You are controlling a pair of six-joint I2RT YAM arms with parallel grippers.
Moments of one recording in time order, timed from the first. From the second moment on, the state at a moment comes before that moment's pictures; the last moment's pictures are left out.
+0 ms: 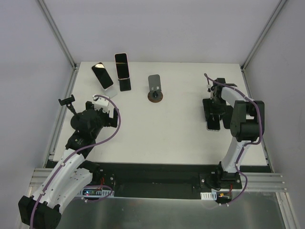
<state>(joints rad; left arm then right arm) -0.33 0.67 0.54 -0.22 -0.14 0.05 0.03 1.92 1.34 -0.86 0.07 -0.06</state>
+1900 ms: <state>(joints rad) -0.33 0.91 0.64 -0.20 -0.05 -0.15 0.18 1.47 1.30 -0.60 -0.19 0.10</state>
